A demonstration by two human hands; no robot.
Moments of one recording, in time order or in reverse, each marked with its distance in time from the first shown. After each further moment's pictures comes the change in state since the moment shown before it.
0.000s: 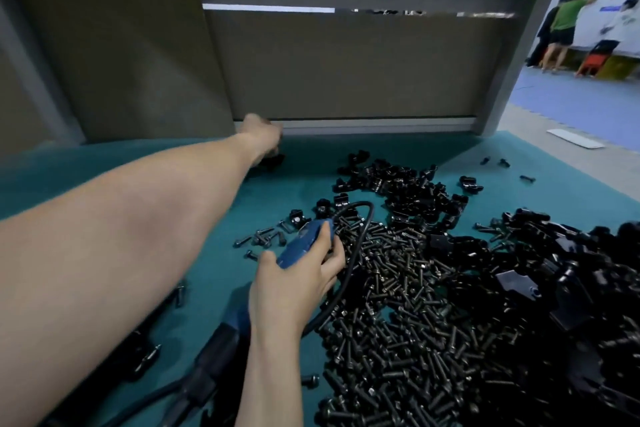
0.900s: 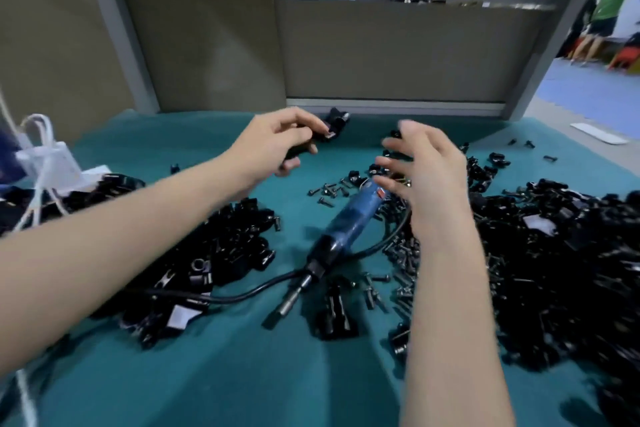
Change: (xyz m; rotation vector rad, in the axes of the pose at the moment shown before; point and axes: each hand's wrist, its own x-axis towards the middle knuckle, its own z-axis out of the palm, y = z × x) left_hand -0.193 -0.039 -0.136 -0.451 -0.334 0.308; right_hand -0.031 -0.084 -0.067 0.339 -0.214 -0.183
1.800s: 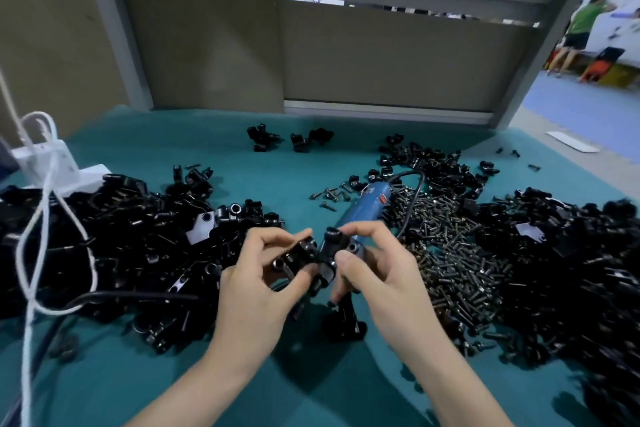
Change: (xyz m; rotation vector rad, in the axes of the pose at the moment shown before) left_hand -0.142 -0.052 0.038 0.125 0.355 0.146; right_hand -0.099 0.045 -0.004 -0.218 -0.422 -0.088
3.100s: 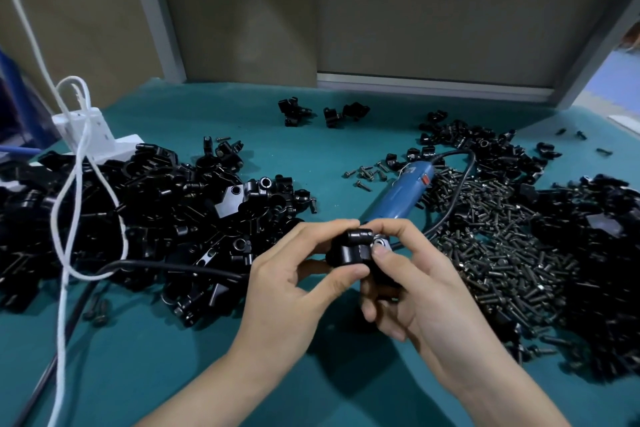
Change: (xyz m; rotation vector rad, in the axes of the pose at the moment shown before) left_hand -0.009 0.005 -0.003 -0.177 -0.064 0.040; right_hand -0.006 -0.007 0.011 0.357 -0.134 0.316
